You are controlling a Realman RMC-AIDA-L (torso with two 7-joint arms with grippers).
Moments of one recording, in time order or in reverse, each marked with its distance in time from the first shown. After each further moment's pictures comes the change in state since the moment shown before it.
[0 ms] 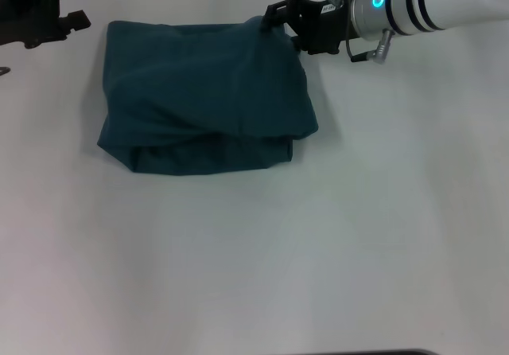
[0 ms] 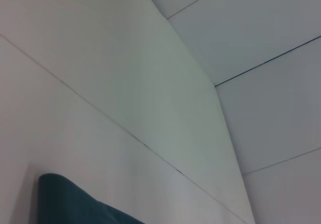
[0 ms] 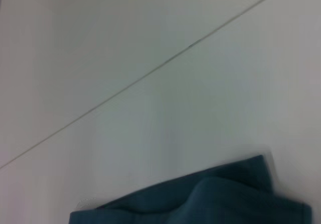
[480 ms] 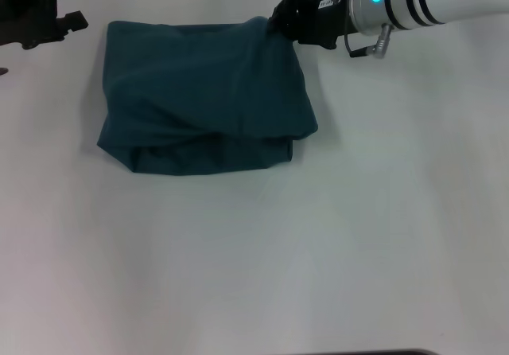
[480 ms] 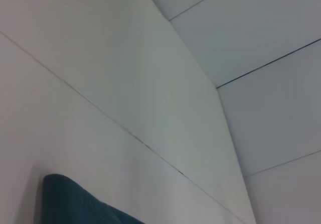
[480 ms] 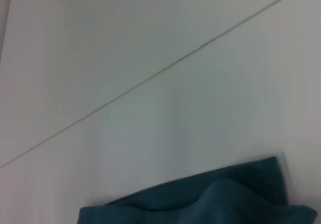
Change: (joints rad) left arm 0.001 0.003 -0.007 0.009 0.000 -0.004 0.005; right arm 0.006 -0.005 -0.001 -0.011 0.006 -0.025 -0.013
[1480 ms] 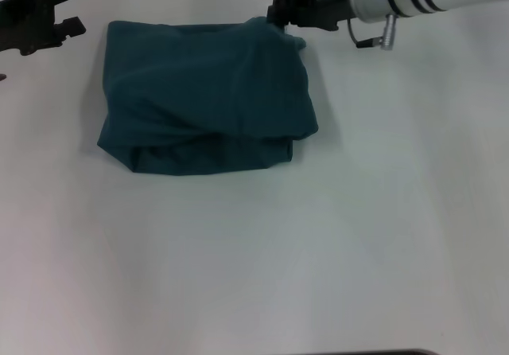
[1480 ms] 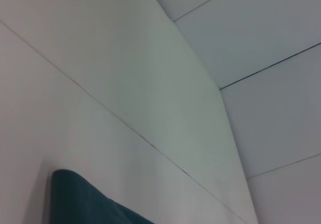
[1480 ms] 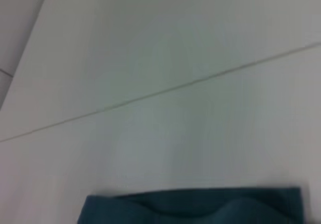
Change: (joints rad) left arm 0.014 -0.003 -0.004 0.000 0.000 0.000 0.002; right arm -0.007 -0.004 -0.009 -0.051 -0.010 -0.025 -0.167
